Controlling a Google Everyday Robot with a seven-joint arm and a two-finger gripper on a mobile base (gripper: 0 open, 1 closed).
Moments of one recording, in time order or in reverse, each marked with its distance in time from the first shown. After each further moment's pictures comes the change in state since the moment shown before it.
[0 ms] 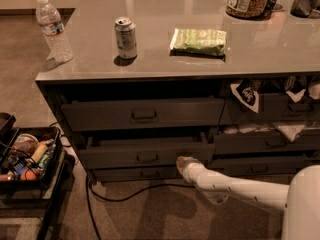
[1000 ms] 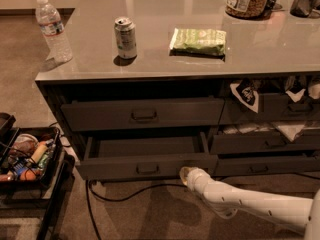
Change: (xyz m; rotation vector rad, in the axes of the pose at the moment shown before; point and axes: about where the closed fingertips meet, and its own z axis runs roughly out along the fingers) arm 0.003 0.028 -0.047 -0.041 -0.011 0.020
